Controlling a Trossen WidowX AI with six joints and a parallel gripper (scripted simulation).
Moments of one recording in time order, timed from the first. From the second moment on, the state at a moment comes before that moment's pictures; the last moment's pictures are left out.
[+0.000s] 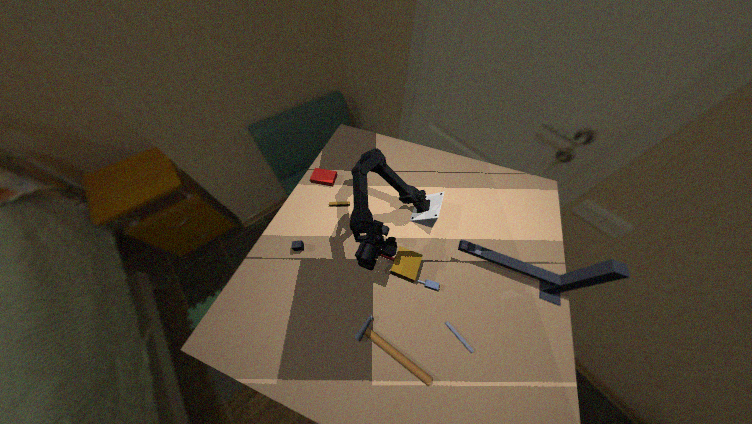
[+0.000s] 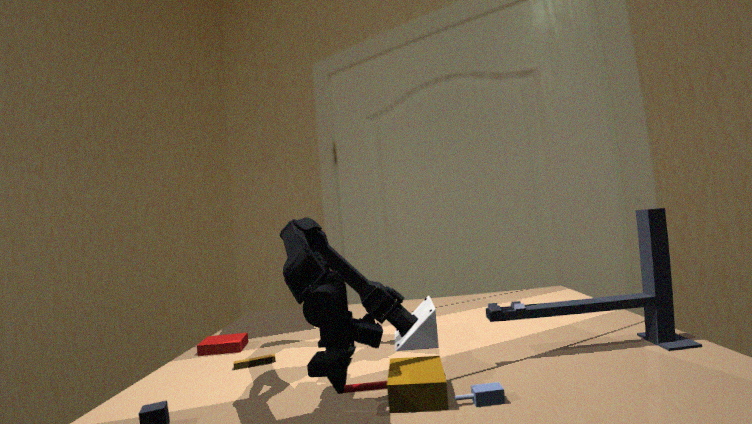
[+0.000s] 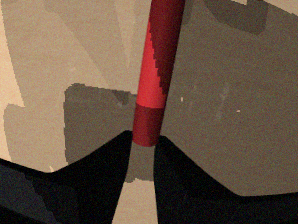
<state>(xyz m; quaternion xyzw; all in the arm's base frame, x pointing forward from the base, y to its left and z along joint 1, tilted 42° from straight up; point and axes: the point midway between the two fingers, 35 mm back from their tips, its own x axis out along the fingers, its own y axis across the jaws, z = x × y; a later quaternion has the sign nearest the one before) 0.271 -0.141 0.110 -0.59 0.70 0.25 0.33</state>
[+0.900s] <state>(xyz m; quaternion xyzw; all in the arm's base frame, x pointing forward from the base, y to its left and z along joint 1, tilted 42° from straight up) 0.268 -0.164 0.121 -0.59 0.69 0.24 0.33</state>
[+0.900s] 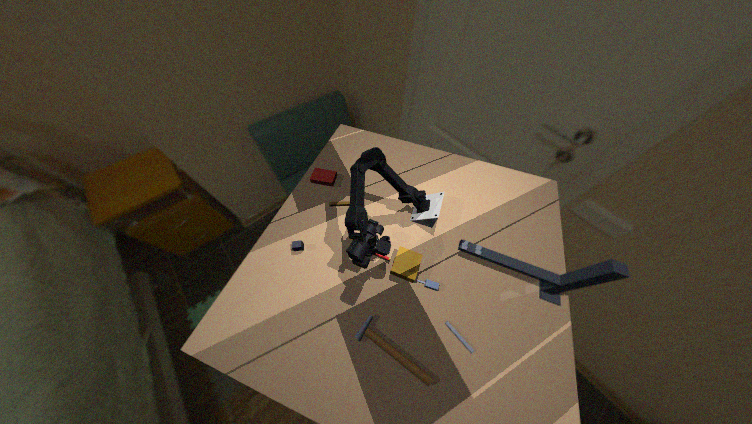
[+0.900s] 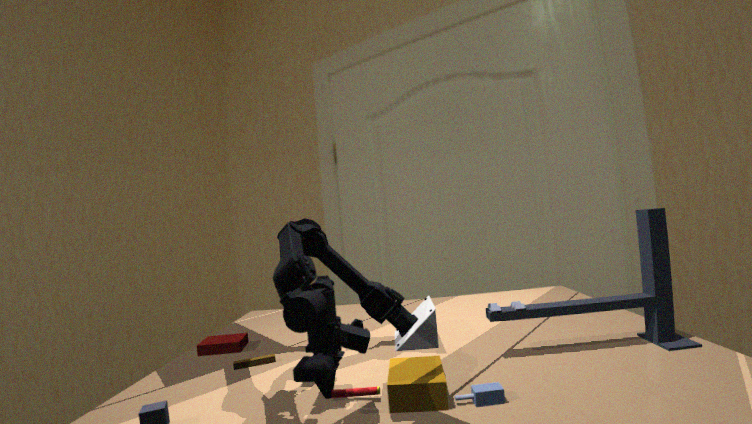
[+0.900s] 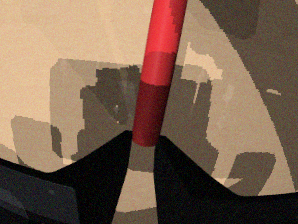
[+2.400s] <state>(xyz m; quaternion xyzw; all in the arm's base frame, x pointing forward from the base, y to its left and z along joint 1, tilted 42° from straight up) 0.276 -0.113 0.151 -0.59 0.69 0.24 0.33</state>
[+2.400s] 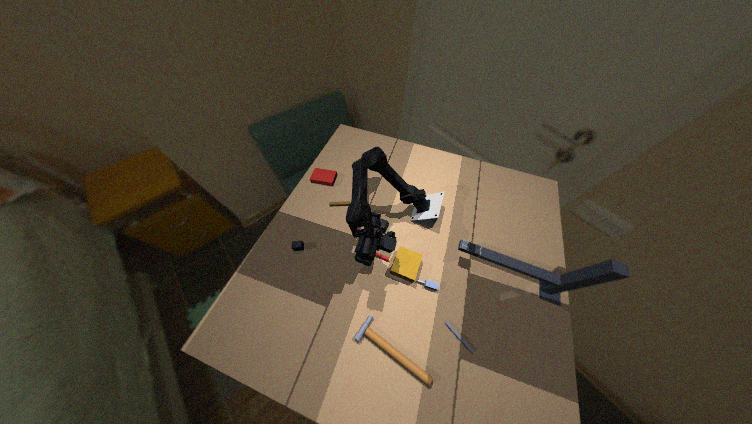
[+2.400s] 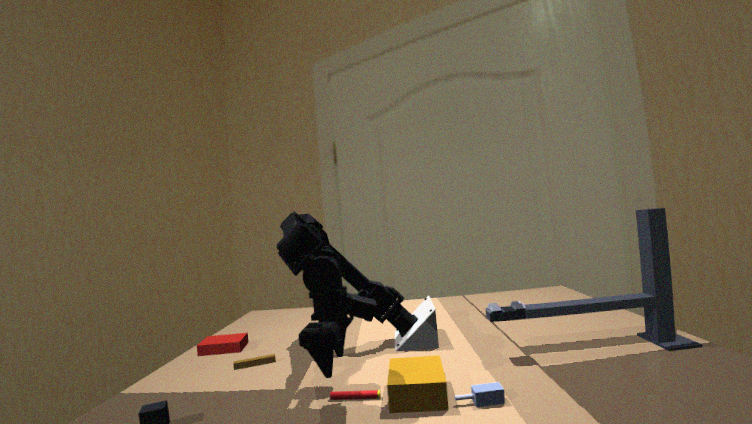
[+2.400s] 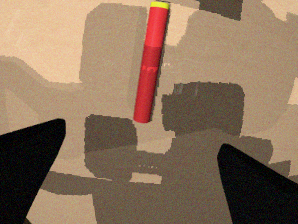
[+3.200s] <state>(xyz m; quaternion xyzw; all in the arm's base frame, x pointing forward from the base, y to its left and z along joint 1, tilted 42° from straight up) 0.284 -0.101 0.116 -0.59 0.69 0.24 0.33</state>
